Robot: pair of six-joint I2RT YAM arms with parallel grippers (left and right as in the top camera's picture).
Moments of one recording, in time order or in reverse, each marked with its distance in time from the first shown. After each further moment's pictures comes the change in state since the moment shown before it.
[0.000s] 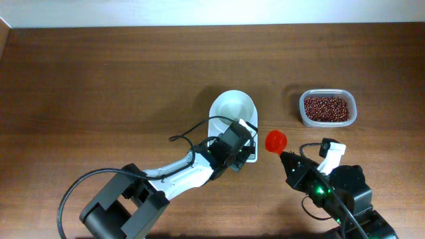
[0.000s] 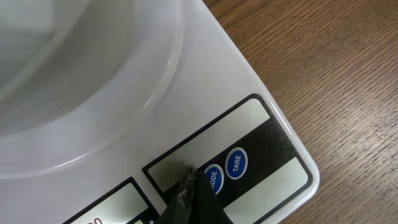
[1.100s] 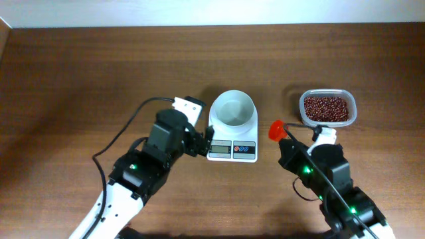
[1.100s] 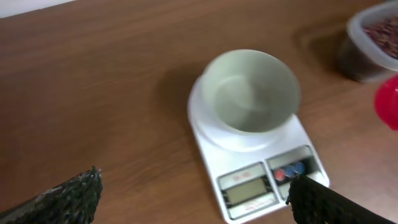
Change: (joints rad) left arm 0.280 -0.646 0.017 -0.373 -0.031 0.014; right arm -0.001 0.281 0.000 0.182 0.136 0.000
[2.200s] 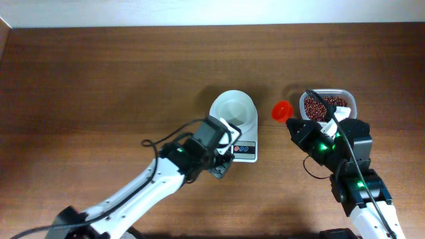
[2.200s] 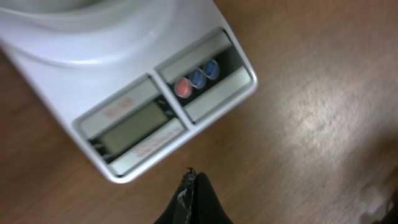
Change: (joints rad) left arm -0.177 0.330 0.000 -0.047 0.249 0.004; right arm -0.305 0.169 0.073 0.142 -0.371 -0.010
